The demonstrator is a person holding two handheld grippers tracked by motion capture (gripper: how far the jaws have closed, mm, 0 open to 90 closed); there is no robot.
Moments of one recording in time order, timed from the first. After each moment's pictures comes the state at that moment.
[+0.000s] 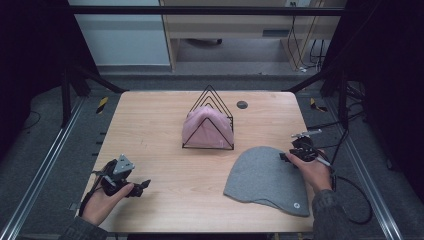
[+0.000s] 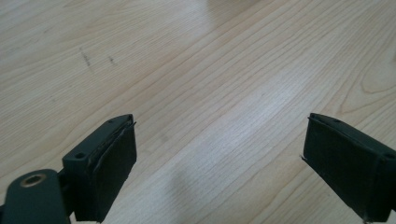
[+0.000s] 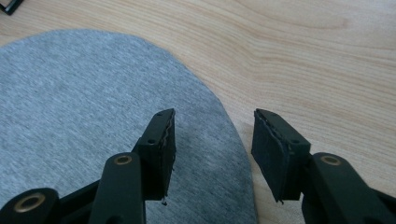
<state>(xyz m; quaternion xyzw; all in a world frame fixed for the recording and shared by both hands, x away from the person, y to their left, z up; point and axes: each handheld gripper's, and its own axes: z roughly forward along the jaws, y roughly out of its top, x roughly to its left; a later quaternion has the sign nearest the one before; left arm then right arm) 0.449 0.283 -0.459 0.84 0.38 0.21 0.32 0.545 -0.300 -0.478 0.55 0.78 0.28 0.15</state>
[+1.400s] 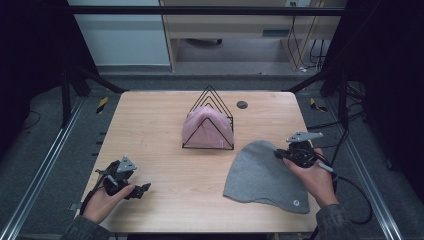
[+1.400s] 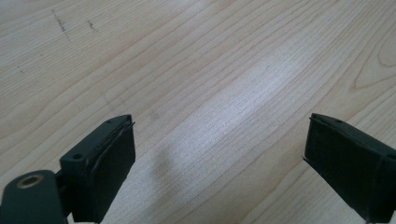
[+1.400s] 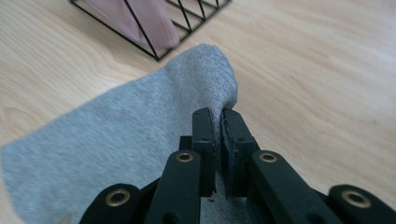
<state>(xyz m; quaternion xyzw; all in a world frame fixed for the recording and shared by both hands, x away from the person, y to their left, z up) 0.456 0.283 -0.474 0.86 0.39 0.17 0.29 0.494 -0.261 -0.416 0.42 0.81 0.35 0.19</state>
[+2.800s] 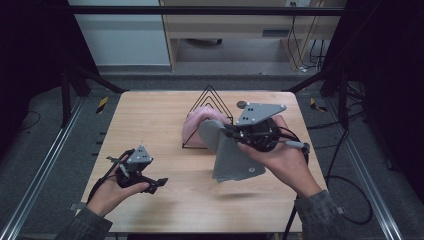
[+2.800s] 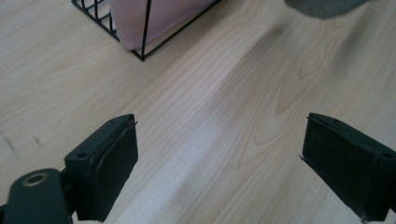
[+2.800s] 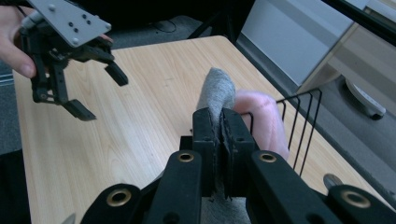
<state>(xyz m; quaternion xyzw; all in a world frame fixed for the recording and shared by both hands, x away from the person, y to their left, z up) 0.455 0.226 -0.405 0.88 0.30 0.13 0.35 0.452 -0.118 -0.257 0.19 0.85 0.44 0.23</state>
